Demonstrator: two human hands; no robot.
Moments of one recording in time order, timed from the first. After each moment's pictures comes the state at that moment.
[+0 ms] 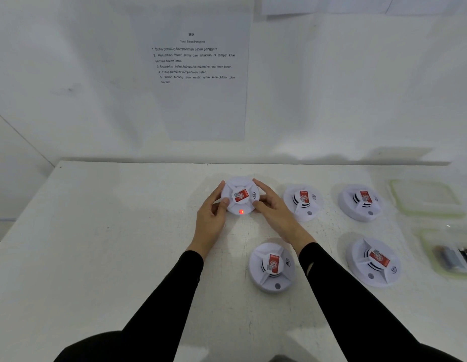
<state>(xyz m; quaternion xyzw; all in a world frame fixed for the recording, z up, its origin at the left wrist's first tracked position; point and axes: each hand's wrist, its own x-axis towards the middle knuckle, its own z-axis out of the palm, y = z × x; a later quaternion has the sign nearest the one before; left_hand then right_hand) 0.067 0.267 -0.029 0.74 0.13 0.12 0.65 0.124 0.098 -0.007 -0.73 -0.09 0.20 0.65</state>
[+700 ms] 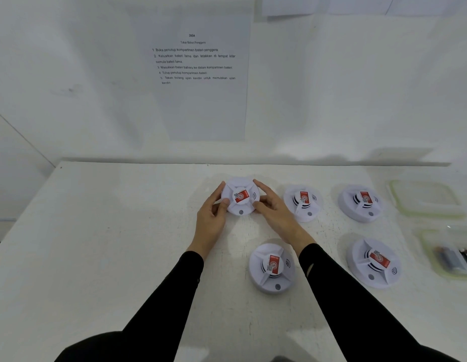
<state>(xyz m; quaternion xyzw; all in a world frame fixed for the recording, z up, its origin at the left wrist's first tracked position) 0.067 0.268 -0.030 0.74 0.12 0.12 0.65 0.125 0.098 -0.008 -0.73 -0.09 0.20 0.64</state>
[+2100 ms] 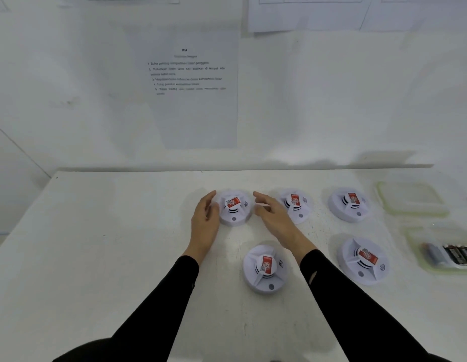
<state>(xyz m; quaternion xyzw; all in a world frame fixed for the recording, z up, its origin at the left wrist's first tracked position) 0.067 0.264 -0.027 0.74 0.17 0.15 0.63 0.112 0.083 0.010 -0.78 -0.04 0.18 0.60</state>
